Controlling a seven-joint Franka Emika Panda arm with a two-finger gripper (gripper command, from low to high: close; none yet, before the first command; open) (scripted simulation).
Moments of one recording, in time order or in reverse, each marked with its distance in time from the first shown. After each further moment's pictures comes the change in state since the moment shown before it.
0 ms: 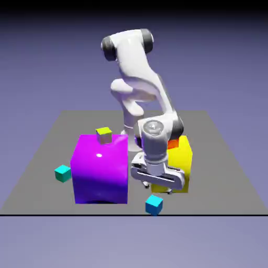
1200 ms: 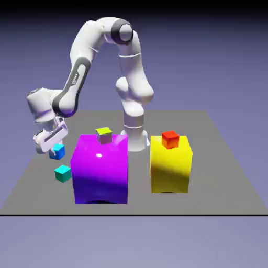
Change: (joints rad) arm -0.563 -0.291 -0.428 -0.314 0.427 0.120 0.024
